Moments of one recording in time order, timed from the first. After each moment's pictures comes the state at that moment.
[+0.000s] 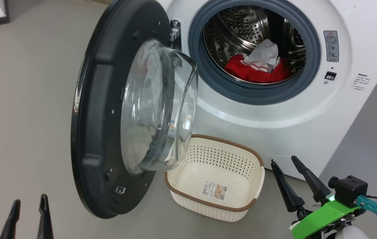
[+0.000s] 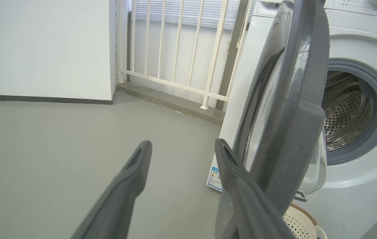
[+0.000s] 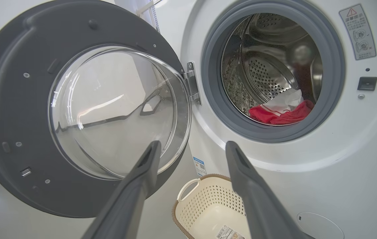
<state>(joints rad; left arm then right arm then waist) 0.14 0.19 0.02 0.01 -0.45 -0.03 -0.22 -0.14 -0.25 0.27 0.23 0.53 0.13 -0.26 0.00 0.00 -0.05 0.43</state>
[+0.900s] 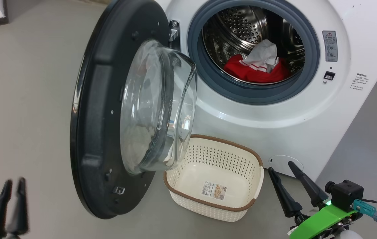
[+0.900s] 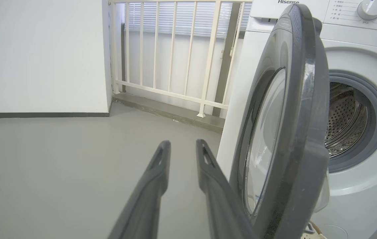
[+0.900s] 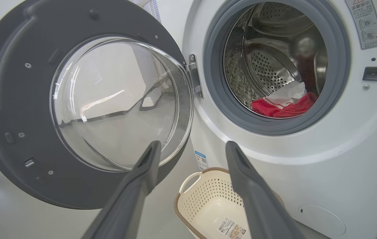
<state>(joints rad) 0.09 0.27 0.04 -0.02 -0.49 -0.04 -0.15 -0.12 -0.26 0.29 0.24 0.53 0.13 -0.26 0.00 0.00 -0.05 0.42</state>
